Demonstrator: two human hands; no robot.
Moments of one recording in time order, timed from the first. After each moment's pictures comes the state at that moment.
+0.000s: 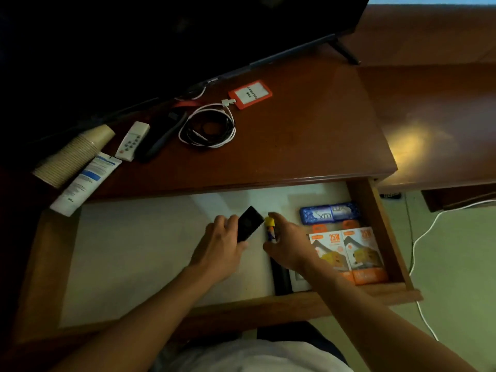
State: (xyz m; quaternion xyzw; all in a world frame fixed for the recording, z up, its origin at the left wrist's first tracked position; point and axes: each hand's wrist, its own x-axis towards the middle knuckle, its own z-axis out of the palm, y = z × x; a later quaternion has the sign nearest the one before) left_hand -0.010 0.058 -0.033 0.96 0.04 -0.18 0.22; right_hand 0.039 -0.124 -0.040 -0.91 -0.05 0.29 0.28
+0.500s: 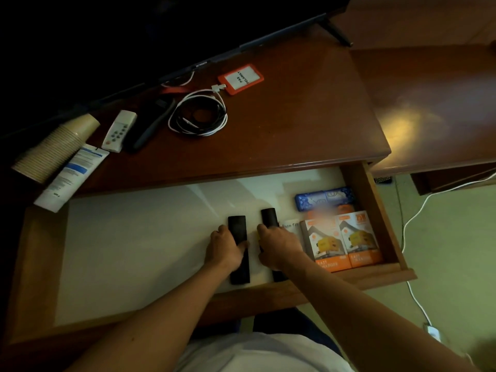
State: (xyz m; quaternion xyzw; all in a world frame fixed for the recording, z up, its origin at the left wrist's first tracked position) left_hand -0.018 0.034 -0.108 0.88 0.25 -0.28 0.31; right_hand 0.015 -0.110 -0.081 -0.93 -0.17 0.33 0.04
